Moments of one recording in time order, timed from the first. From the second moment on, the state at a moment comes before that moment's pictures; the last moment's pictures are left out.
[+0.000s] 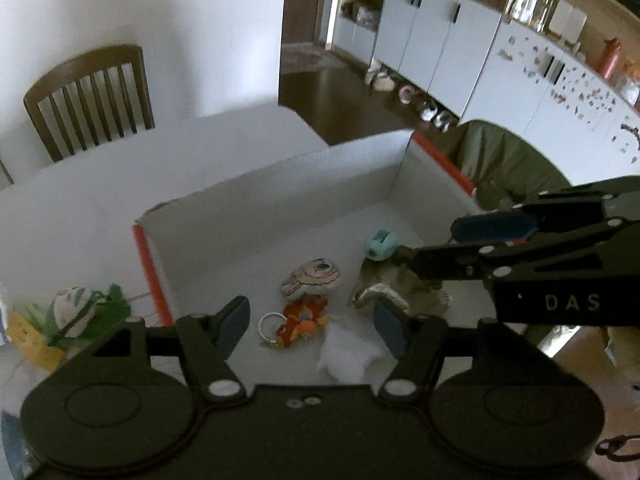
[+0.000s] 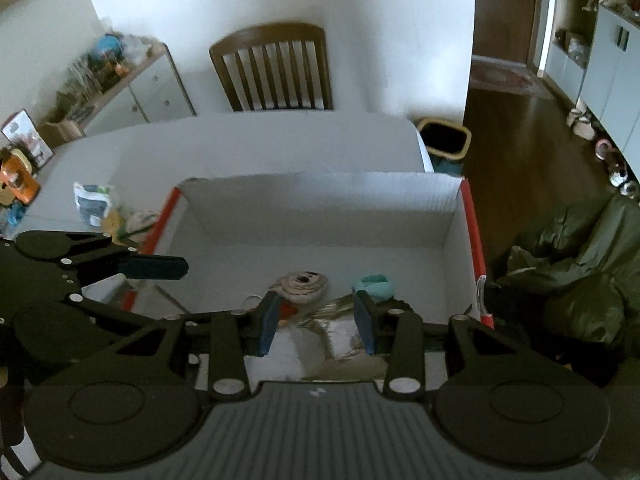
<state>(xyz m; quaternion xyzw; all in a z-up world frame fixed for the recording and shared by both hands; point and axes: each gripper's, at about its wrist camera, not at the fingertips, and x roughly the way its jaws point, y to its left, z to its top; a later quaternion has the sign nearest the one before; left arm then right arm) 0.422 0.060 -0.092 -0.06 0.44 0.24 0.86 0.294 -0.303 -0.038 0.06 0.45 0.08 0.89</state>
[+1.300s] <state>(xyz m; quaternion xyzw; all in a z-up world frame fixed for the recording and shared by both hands) 0.191 0.087 -0.015 -0.05 0.34 0.28 0.90 0.190 -0.144 0.005 0.10 0.37 0.10 0.92</state>
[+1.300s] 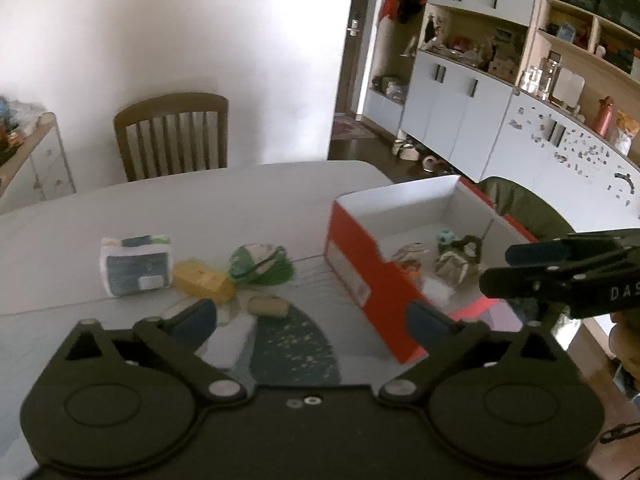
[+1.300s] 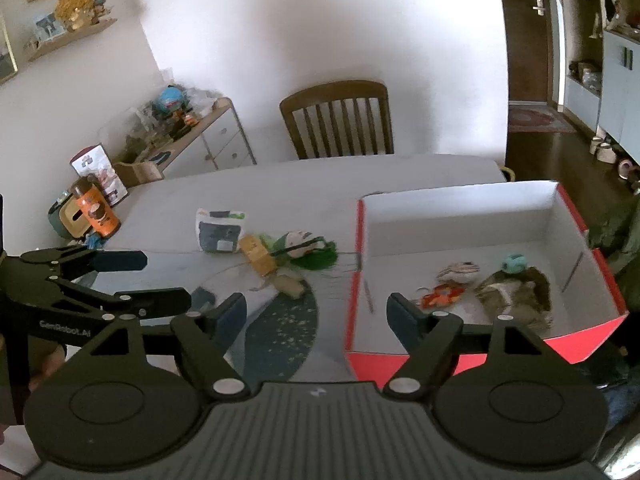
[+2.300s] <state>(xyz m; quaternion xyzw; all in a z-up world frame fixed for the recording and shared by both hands) 0.144 0.188 -0.108 -0.05 0.40 0.31 0.86 0.322 -0.042 -0.096 0.06 0.45 0.10 0.88</state>
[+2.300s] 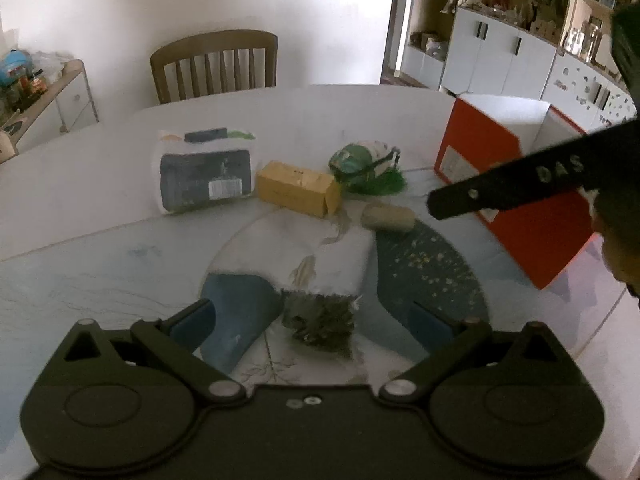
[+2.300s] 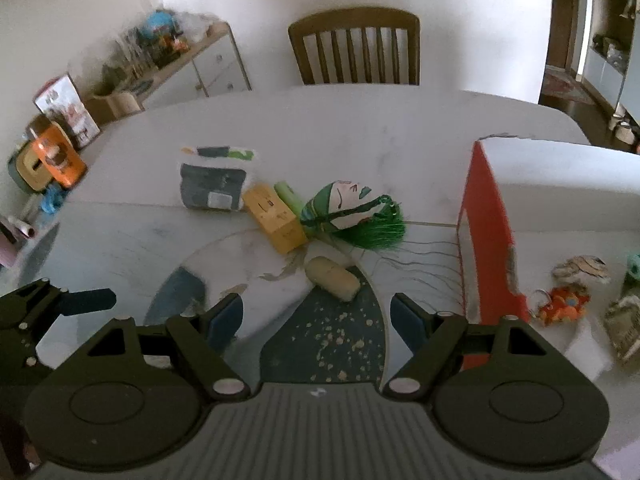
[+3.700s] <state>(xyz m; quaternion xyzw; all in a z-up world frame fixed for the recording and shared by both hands) 0.158 0.201 -0.145 -0.04 0.42 0.30 0.85 0.387 -0.013 -0.156 -0.04 0.51 0.09 0.86</state>
